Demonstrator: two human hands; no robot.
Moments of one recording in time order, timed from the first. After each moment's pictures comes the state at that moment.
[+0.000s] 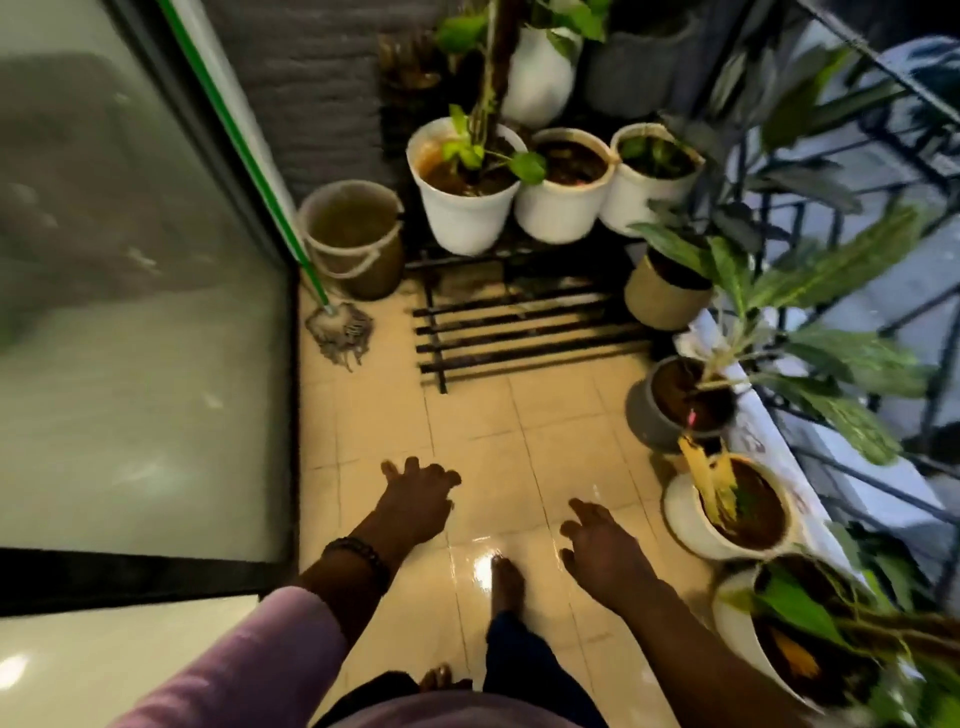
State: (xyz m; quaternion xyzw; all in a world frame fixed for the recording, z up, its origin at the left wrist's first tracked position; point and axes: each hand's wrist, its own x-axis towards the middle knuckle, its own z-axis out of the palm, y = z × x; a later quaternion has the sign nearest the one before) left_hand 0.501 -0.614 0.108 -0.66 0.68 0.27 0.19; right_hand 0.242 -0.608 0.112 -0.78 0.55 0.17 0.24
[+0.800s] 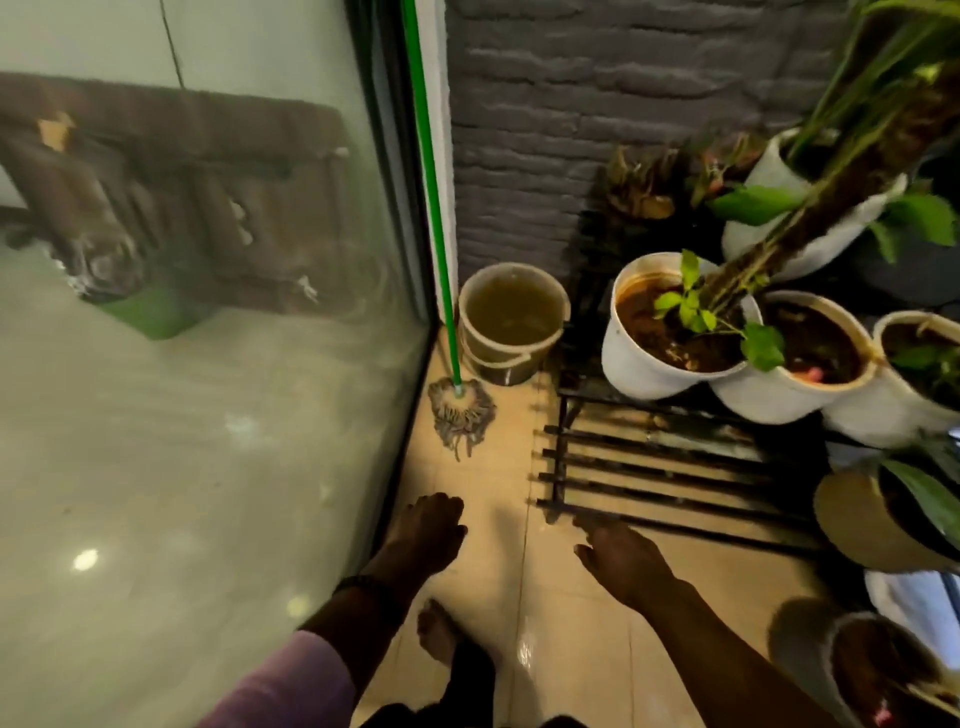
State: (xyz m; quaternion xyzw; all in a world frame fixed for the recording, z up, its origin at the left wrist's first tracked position) left_hand 0.785 -0.815 0.107 -0.78 0.52 0.32 0.10; right_hand 0.549 -0.931 0.123 -0.86 0.42 0.20 0.21
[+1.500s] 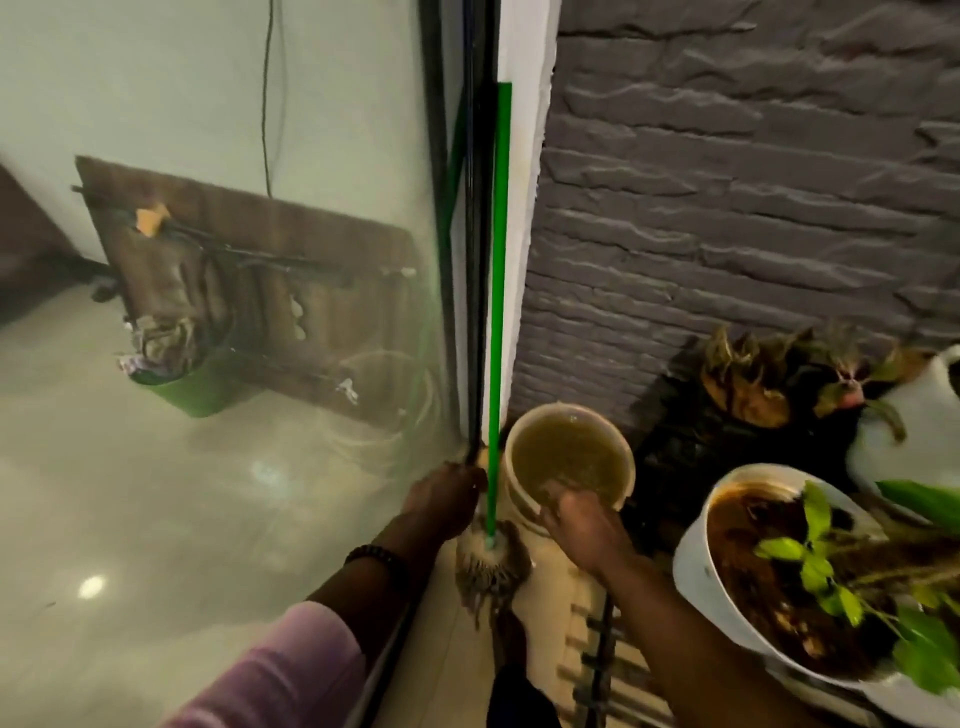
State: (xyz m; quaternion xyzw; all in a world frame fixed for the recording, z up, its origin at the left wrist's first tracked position) left_hand 1.019 -1.084 0.186 -0.84 0.47 0.26 -0.03; right_hand 0.857 -1.197 0.173 -0.90 0.34 0.07 0.25
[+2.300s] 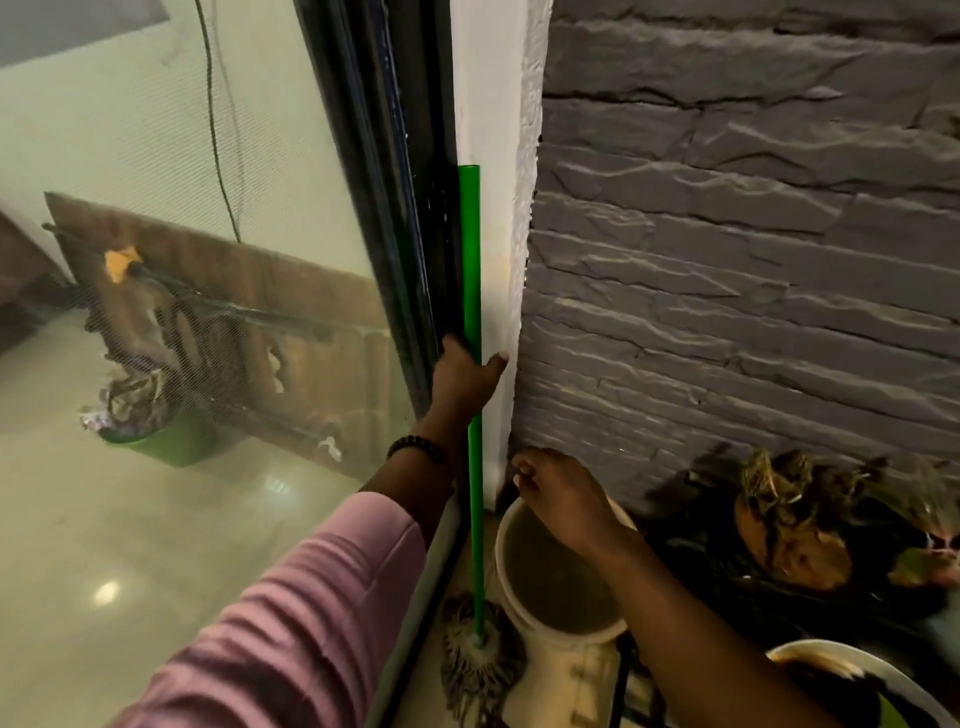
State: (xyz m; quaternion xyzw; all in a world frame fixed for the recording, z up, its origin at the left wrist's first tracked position) left_hand 1.194 -1.386 0.255 -0.86 0.18 0.22 -0.43; right_hand 1.022 -1.408 0.215 -0.92 0.29 -0.01 0.27
